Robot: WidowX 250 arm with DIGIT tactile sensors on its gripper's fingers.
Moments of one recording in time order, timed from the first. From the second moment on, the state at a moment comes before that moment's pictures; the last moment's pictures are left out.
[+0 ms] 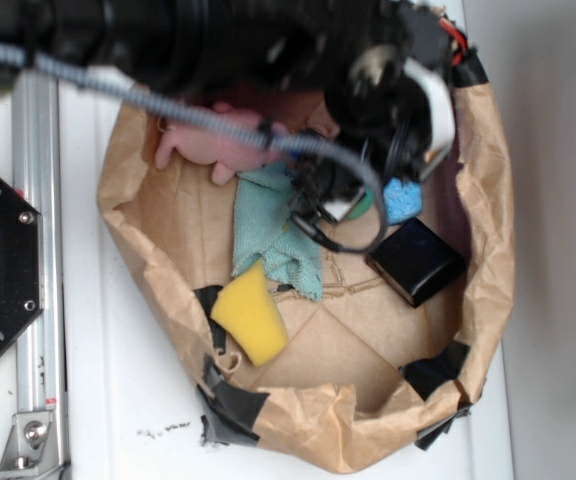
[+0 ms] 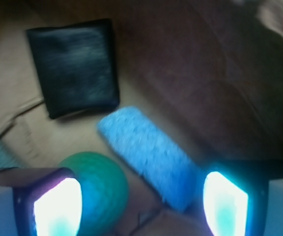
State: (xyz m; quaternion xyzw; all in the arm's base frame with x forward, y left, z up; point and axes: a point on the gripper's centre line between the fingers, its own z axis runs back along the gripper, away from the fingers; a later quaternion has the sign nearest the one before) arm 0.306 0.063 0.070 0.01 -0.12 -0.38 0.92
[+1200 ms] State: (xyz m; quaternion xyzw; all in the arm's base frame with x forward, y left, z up) arm 0.304 0.040 0.067 -0.01 -0.13 -0.33 0.93
